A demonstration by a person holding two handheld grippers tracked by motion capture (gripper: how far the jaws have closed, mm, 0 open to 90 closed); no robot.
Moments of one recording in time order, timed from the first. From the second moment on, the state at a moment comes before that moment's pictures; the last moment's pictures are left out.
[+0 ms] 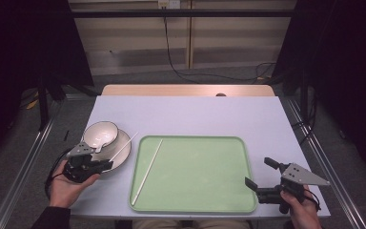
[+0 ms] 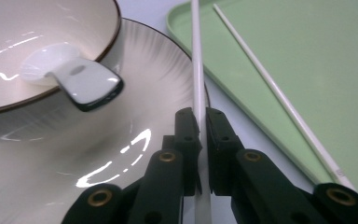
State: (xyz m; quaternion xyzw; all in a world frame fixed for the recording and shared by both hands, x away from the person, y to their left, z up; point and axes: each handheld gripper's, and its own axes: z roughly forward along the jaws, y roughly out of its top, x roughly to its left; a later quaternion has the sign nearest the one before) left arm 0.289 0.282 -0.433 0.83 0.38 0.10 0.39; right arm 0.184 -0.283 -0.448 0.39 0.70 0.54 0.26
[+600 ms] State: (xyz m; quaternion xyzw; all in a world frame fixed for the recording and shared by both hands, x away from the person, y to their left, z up) left arm 0.275 0.262 -0.430 0.83 0.38 0.10 0.39; right arm 0.184 -0.283 -0.448 0.38 0.71 0.54 0.26
